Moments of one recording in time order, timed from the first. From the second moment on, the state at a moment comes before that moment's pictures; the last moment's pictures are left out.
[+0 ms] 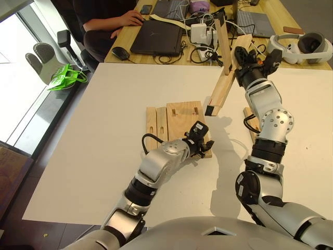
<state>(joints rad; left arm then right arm) -0.27 0.06 -0.42 -0.16 -0.25 0.95 -0.20 -0.65 0.12 -0.43 0.05 0.92 0.59 -0.21</state>
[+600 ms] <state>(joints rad) -0.08 0.63 -0.42 -0.78 -0.31 1.16 -0.42 -0.67 0.02 -0.51 0.03 0.95 0.53 -0.25</state>
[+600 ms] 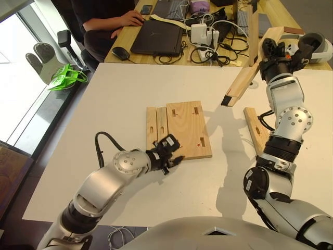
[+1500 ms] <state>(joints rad) -0.26 0.04 -0.07 -0.55 -0.37 1.18 -0.18 -0.67 0.01 -0.43 0.01 0.94 0.53 -0.20</state>
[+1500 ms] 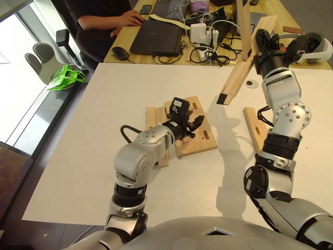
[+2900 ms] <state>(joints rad) -0.40 0.07 -0.11 -0.62 -0.33 1.40 -0.05 -0.51 0.08 -0.15 -0.19 0.72 0.57 -0.01</state>
